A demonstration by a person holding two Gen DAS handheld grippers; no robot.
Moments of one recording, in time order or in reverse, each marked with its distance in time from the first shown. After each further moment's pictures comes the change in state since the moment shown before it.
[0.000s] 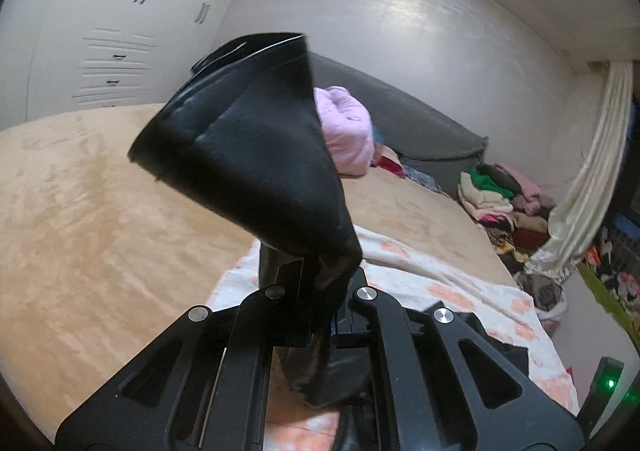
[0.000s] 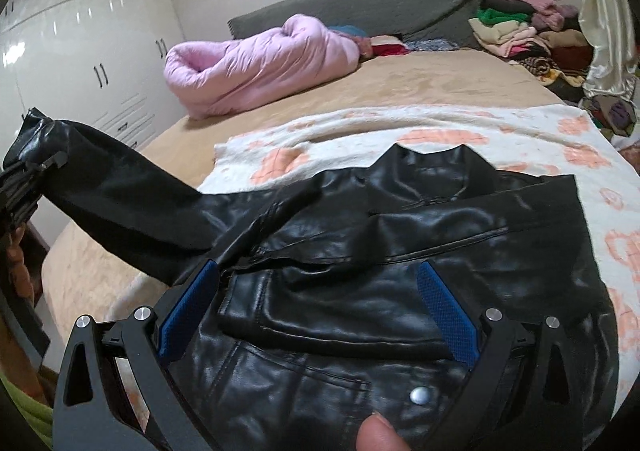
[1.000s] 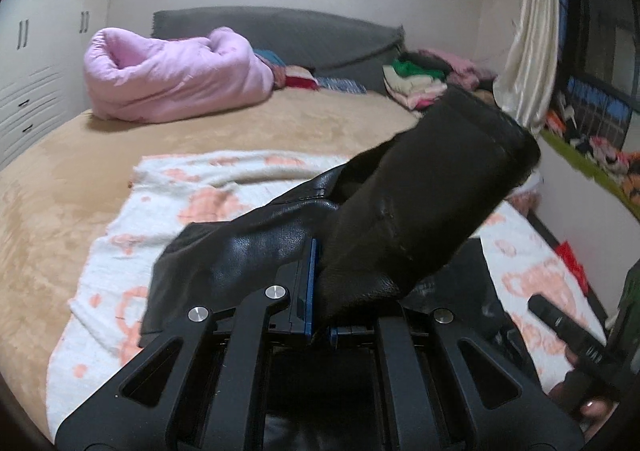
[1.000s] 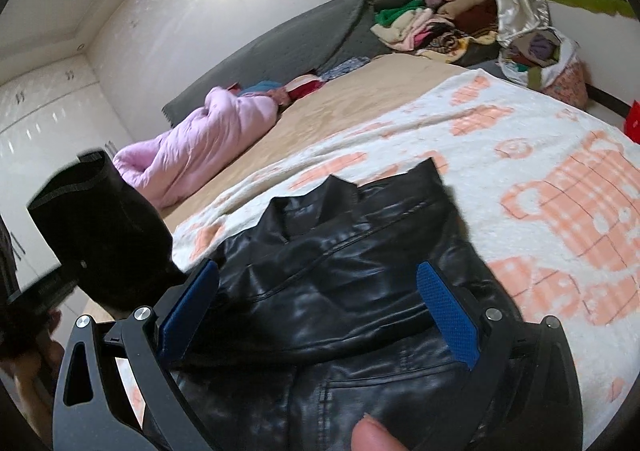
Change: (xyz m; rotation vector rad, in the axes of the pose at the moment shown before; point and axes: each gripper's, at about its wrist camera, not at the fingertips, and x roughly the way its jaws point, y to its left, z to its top) left arm 0.050 -0.194 -0.102 0.355 0.265 -0.141; right arm -0.084 -0.165 -0.021 0.347 -0.177 -0.071
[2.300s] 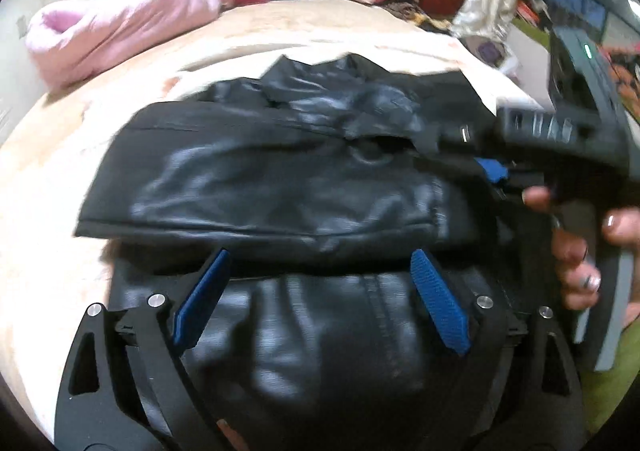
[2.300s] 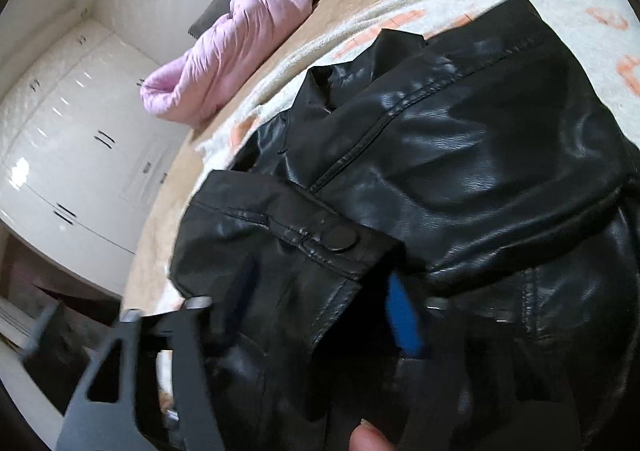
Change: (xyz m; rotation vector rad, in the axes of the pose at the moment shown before) left arm 0.024 -0.011 -0.121 0.168 0.281 -0.047; right arm 0.097 0.018 -0.048 0.047 0.411 0.219
